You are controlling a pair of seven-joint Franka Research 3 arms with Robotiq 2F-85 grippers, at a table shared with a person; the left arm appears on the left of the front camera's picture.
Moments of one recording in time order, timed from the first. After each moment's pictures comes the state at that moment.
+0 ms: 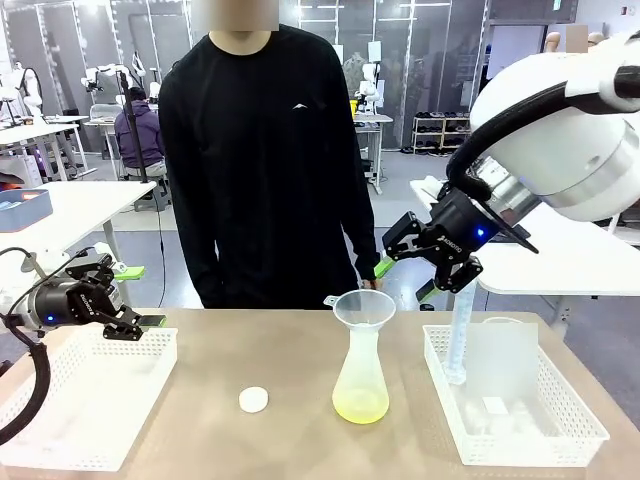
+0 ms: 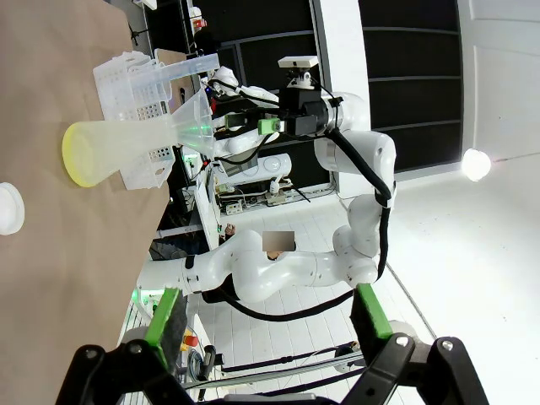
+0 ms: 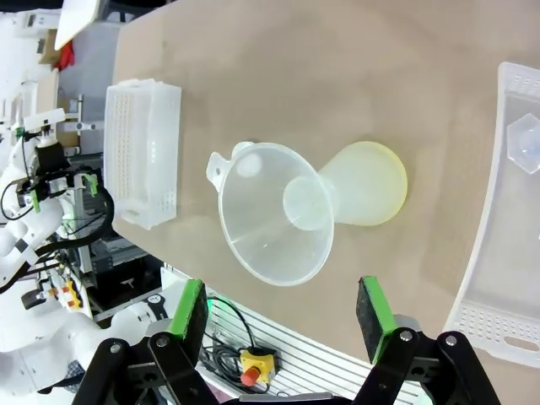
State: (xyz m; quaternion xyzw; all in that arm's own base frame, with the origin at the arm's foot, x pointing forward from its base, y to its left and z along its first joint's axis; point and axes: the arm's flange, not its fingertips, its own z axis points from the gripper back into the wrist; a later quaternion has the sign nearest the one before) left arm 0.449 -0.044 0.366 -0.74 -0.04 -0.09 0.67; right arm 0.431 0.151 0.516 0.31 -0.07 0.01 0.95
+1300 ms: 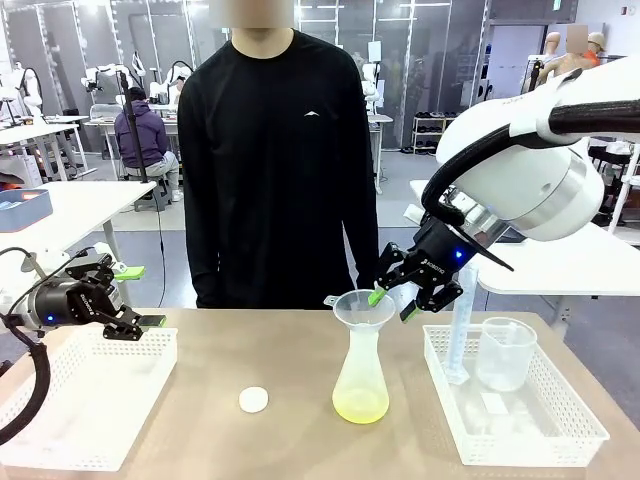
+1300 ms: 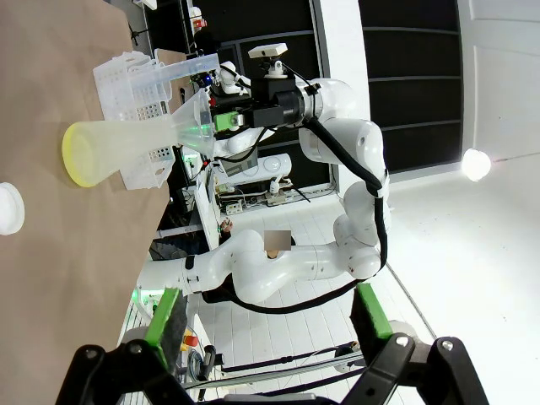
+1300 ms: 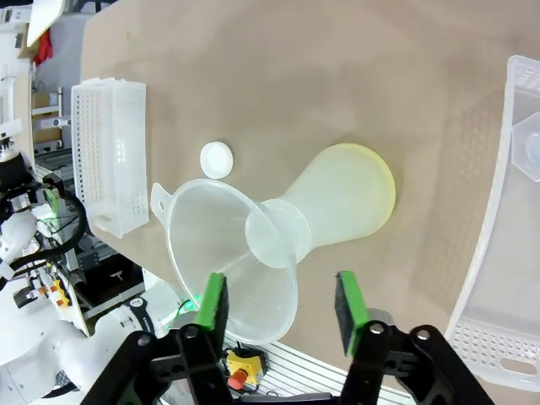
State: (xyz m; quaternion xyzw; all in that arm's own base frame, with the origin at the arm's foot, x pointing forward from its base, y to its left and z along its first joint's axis) left arm 0.449 -0.044 0.366 -0.74 -0.04 -0.09 0.67; right arm 0.456 0.165 0.471 0.29 -0.04 0.01 0.96
